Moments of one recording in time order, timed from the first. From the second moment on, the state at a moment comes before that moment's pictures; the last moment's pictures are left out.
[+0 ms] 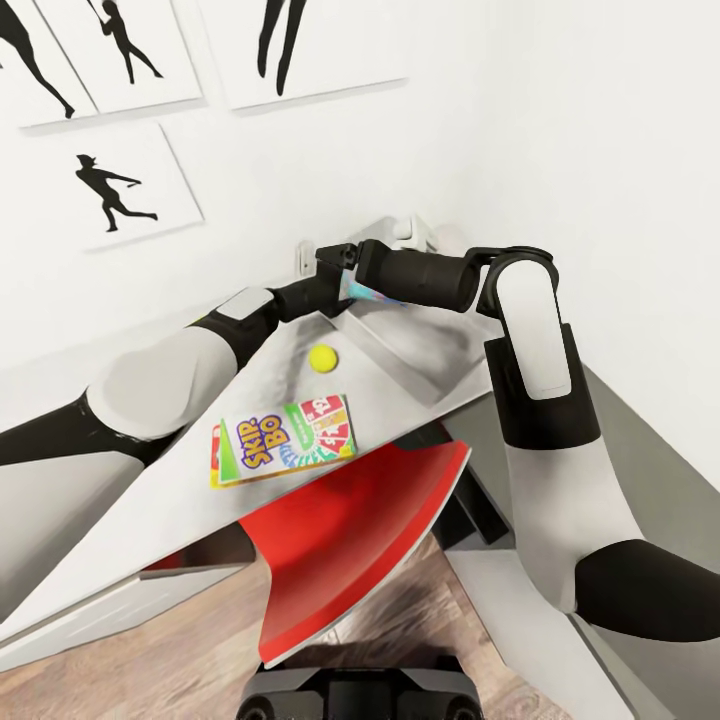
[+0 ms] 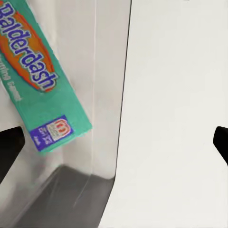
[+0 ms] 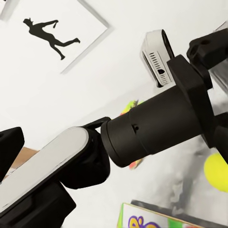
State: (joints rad) left arm -1.67 -0.17 0.81 -0.07 0.39 0.59 -0.30; right arm -1.22 0.14 0.22 -1.51 -1.14 1.05 -0.36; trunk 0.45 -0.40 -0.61
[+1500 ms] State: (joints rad) left arm -1.75 -0.17 0.80 -0.11 0.40 0.69 -0.32; right arm -1.22 0.14 0.21 -1.51 -1.14 1.04 -0.35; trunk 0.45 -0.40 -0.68
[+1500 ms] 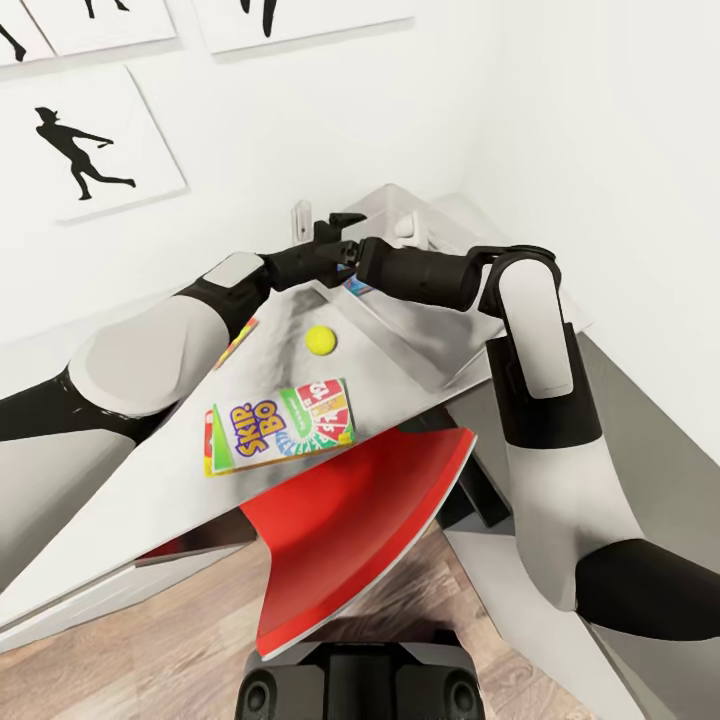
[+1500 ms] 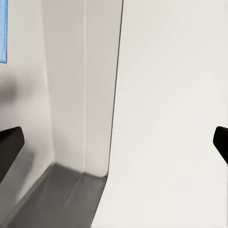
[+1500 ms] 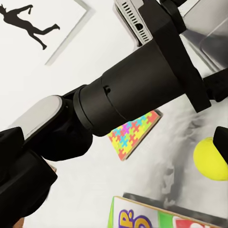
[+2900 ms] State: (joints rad) left arm -1.71 -0.17 0.77 -0.12 0.36 0.69 -0.43; right arm -1.22 0.14 0.21 -1.50 -1.14 1.05 -0.34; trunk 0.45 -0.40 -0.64
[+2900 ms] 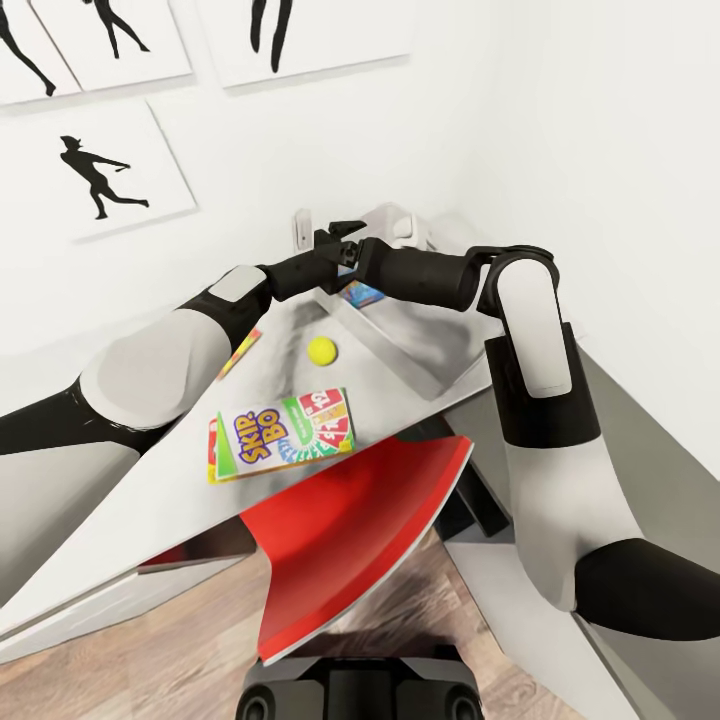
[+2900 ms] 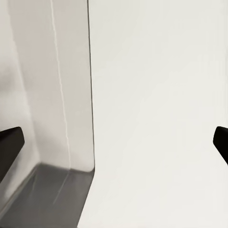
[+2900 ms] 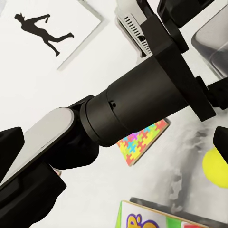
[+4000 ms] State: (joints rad) left arm -1.71 -0.17 0.77 -0.12 0.36 0.69 -0.43; right arm -1.22 0.14 0.21 -1.50 -1.14 1.05 -0.35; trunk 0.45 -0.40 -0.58
